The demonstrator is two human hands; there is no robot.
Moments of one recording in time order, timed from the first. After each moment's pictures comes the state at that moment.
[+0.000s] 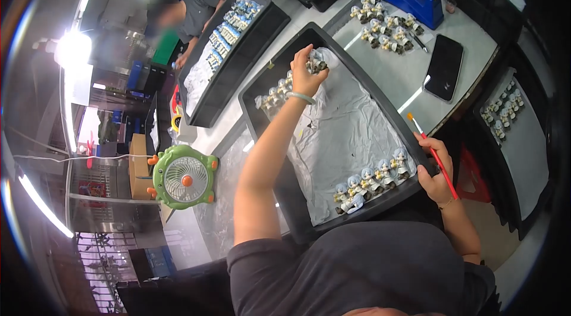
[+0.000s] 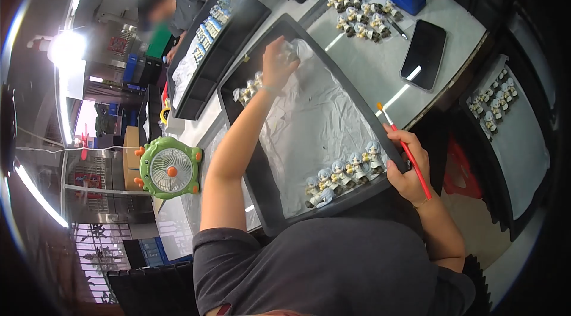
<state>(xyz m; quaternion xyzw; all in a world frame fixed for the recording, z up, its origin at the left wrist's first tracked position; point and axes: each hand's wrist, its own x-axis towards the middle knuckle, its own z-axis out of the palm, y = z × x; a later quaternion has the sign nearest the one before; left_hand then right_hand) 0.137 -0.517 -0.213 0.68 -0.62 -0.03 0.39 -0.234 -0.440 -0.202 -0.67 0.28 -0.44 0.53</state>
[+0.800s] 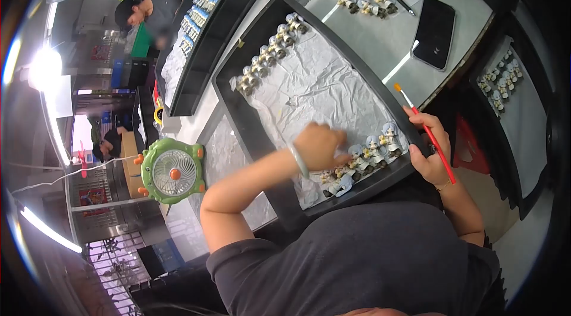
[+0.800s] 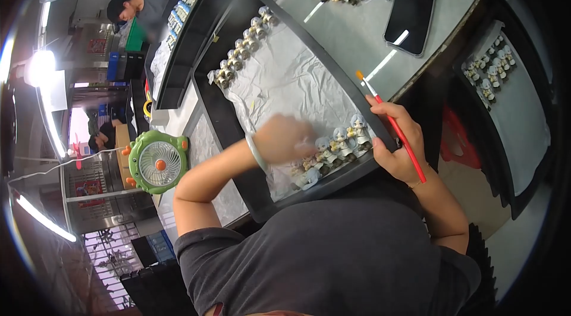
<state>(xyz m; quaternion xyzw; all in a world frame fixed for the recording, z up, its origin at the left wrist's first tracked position) 0.014 -0.392 -0.156 0.57 -0.73 -0.32 -0.19 -0.235 -0.444 -0.202 -0.68 0.25 -0.43 0.53</state>
